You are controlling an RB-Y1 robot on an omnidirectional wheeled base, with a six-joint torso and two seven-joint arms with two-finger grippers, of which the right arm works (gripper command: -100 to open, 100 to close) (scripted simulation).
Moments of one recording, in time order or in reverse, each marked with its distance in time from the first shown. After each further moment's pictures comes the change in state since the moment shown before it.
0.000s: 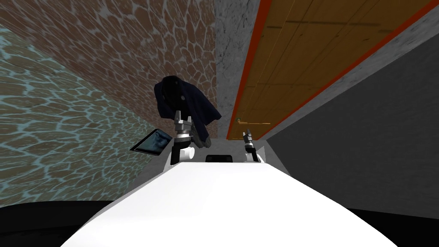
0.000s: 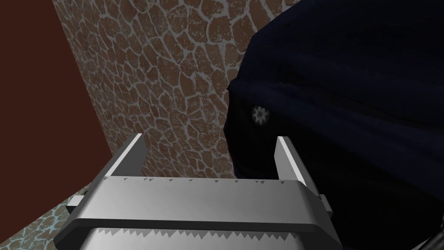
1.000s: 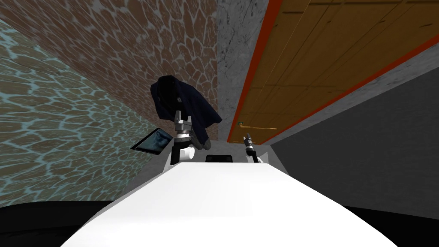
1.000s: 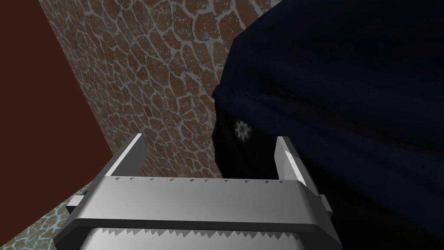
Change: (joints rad) arm -0.073 -0.038 -0.009 0.293 -0.027 -0.069 -0.039
